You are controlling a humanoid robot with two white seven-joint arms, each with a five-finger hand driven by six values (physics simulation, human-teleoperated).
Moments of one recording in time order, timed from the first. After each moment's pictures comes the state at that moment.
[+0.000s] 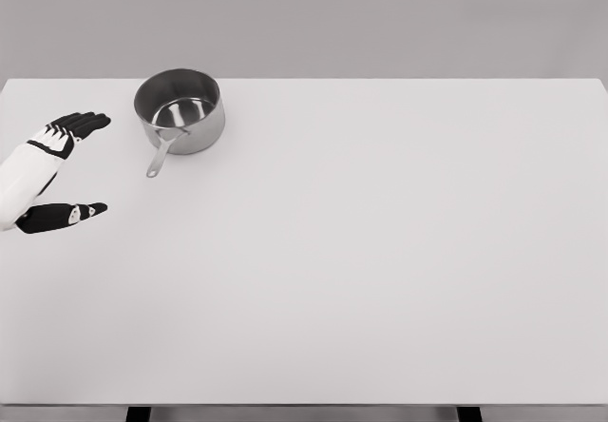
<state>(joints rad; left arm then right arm) 0.09 0.51 0.22 -1.71 -0.35 -0.61 -0.27 0.07 0.00 -0.04 -0.02 0.02 -0.07 -0.16</state>
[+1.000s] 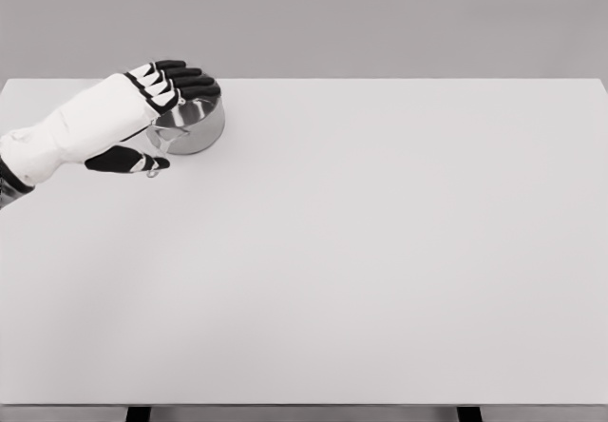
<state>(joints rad) -0.30 0.53 0.00 -1.79 -0.35 -0.61 -0.61 0.07 0.00 -0.04 -0.02 0.02 -0.07 -0.16</state>
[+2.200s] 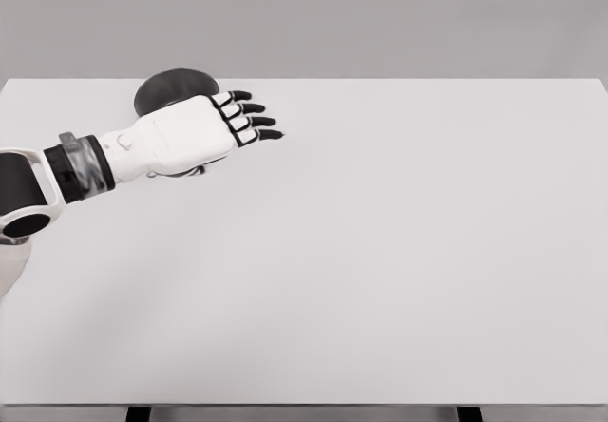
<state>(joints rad) -0.44 0.51 -0.27 -1.80 -0.79 -0.61 -0.61 0.07 0.00 -0.04 -0.02 0.02 -0.07 -0.16</state>
